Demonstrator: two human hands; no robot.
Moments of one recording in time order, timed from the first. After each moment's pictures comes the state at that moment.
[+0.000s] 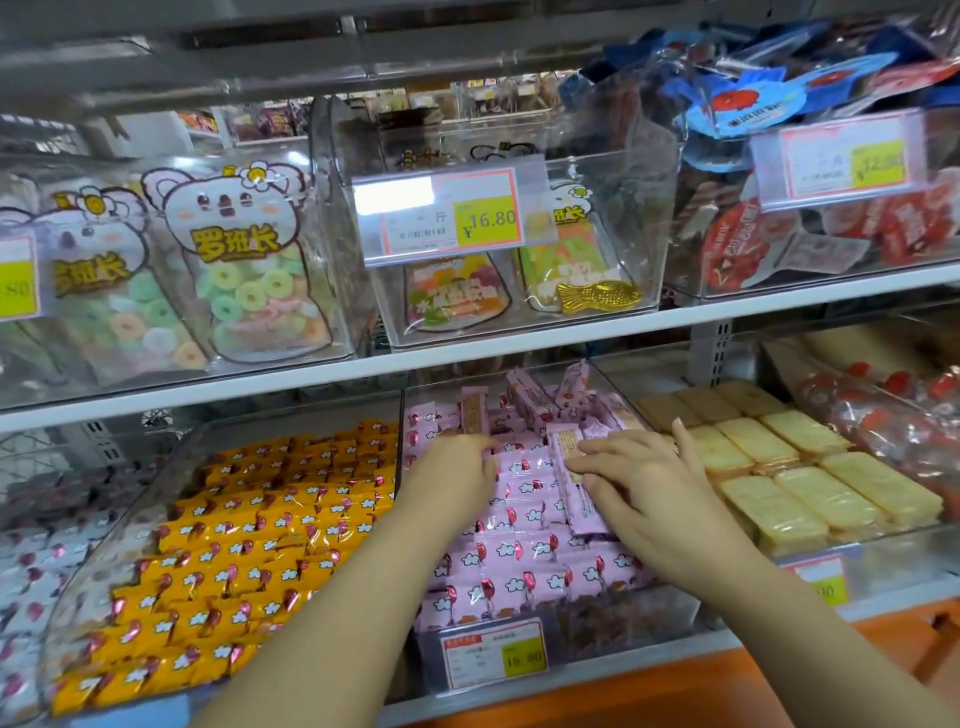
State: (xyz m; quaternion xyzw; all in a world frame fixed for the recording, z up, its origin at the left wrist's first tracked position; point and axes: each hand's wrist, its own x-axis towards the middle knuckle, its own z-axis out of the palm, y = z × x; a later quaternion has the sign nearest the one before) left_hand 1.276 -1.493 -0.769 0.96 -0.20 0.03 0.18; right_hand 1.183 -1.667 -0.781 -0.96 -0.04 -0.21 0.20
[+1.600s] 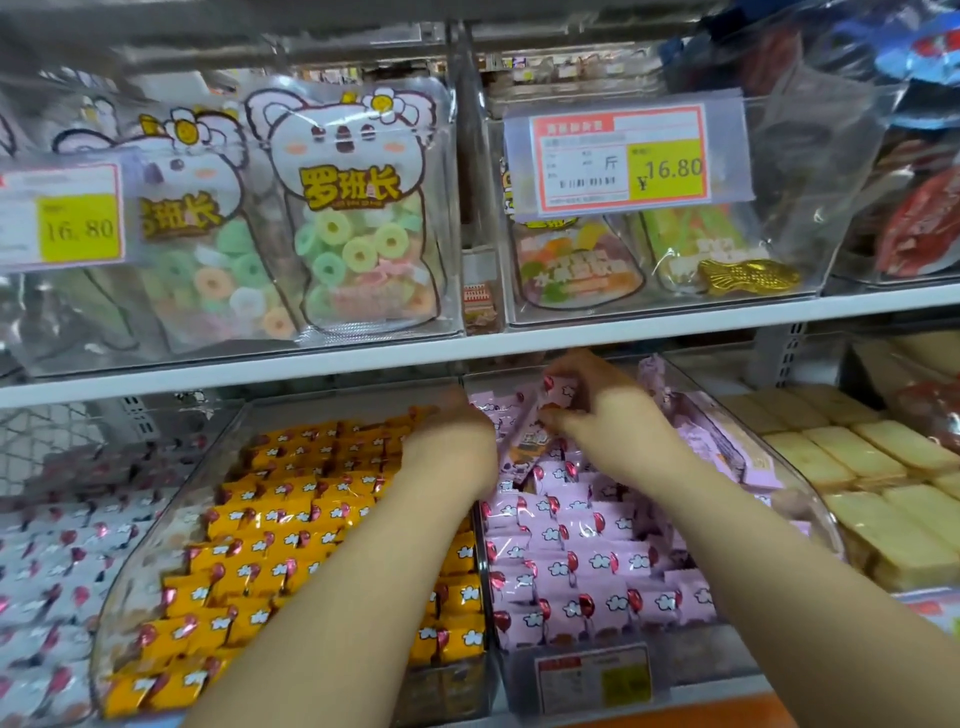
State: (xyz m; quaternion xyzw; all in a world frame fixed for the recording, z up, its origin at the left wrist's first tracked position) left_hand 1.314 -1.449 -0.752 0.99 -0.09 0.00 0.05; right_hand 1.279 -1.588 -0.749 -0.91 -0.04 -0.22 0.35
